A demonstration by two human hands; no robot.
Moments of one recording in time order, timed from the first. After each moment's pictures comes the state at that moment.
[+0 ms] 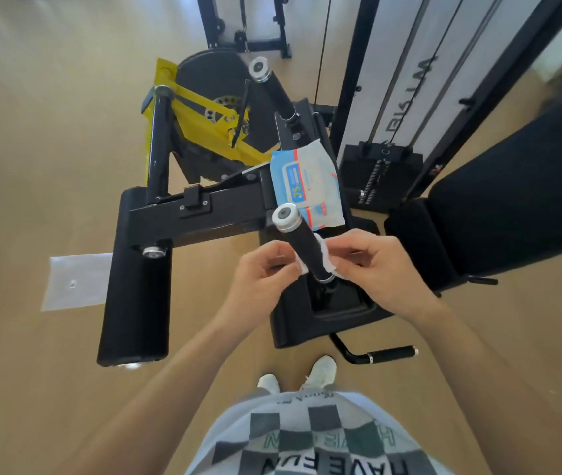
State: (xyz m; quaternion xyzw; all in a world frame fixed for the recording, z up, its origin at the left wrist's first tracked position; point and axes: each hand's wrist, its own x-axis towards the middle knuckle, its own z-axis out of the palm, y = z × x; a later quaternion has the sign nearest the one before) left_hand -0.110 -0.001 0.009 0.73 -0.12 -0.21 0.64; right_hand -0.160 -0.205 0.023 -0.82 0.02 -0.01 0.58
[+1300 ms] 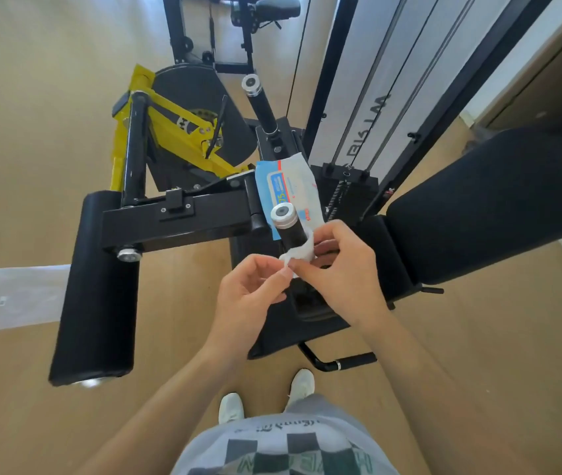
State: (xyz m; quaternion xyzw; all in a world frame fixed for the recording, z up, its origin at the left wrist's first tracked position) left_hand -0.146 0.015 0.020 0.66 -0.07 -0.18 0.73; right_hand -0.167 -0.144 0.040 -0.88 0.15 -0.13 0.43
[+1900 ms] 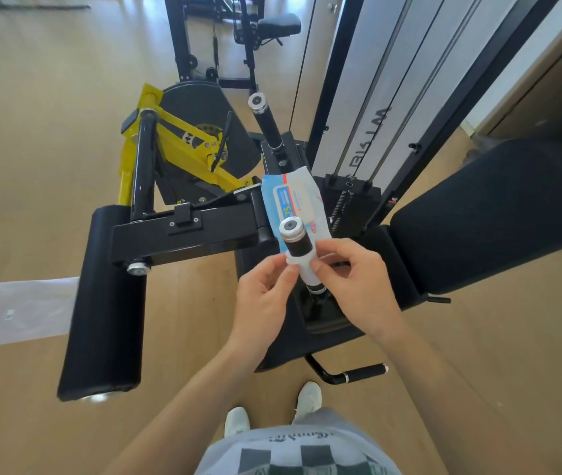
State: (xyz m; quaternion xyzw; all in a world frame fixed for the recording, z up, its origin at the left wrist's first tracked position) left_hand -0.133 -0.003 0.022 0.65 -0.08 -0.17 0.73; right_hand -0.168 -0.155 0.043 -0.86 0.11 -0.13 0.47
